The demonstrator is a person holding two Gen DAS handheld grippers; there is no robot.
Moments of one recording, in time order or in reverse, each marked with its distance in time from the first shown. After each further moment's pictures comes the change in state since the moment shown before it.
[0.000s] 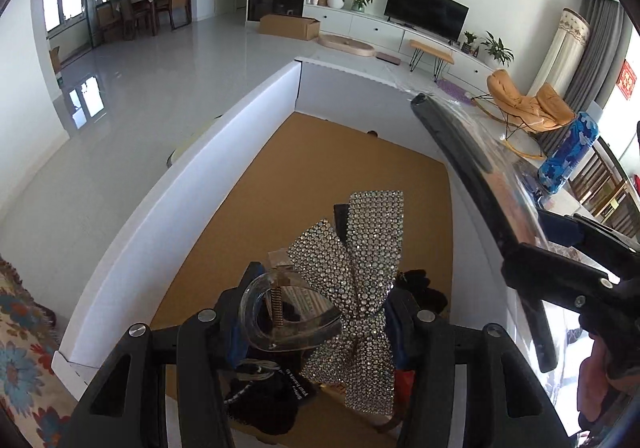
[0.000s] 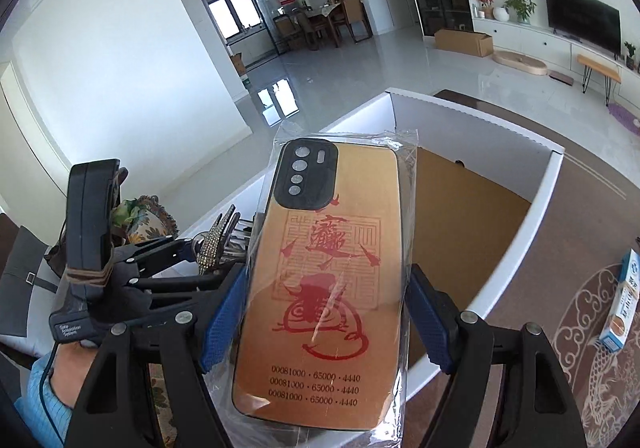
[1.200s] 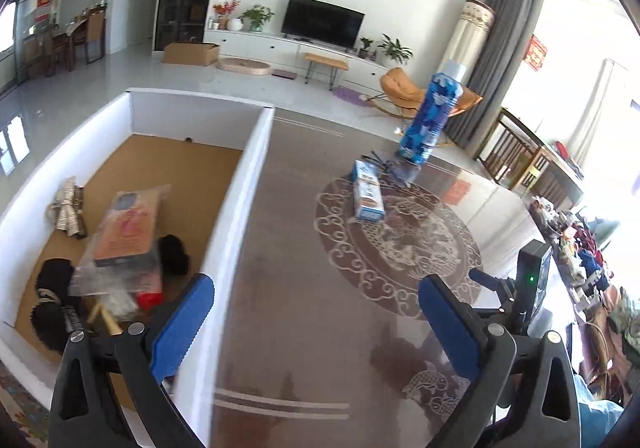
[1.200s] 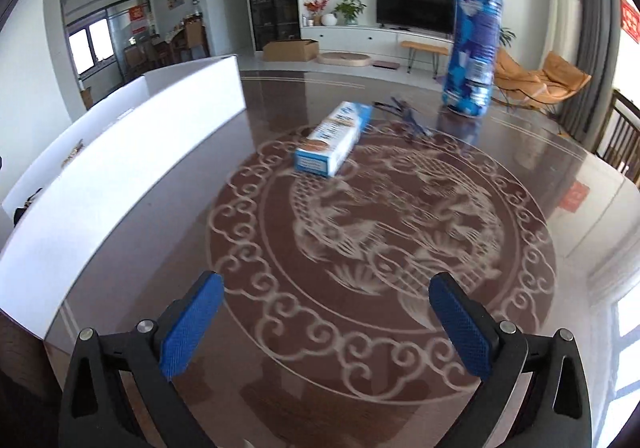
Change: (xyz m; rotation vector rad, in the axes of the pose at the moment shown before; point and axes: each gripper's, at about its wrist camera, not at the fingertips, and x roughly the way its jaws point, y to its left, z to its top) left arm -0.058 -0.202 -0.072 0.174 -0.089 -0.319; right arm -0.171 -0.232 -0.249 0.269 -0.094 -0.598
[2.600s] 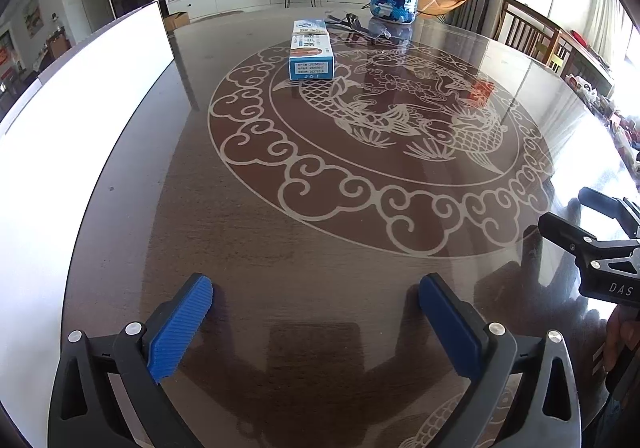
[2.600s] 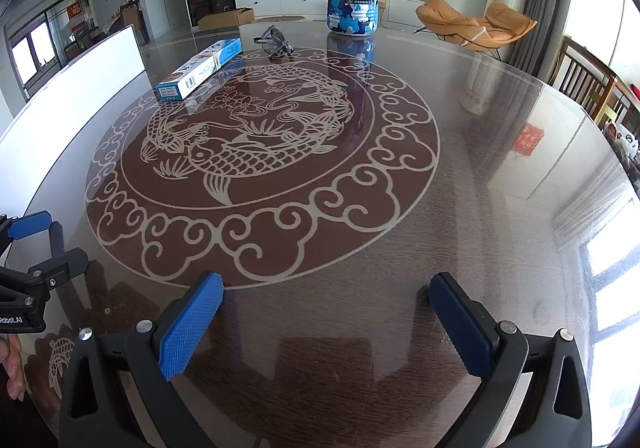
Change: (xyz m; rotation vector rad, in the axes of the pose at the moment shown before) left arm 0.168 -0.096 -0.083 0.231 0.252 0.160; right arm 0.000 -0.082 -0.046 0.079 0.116 -0.124
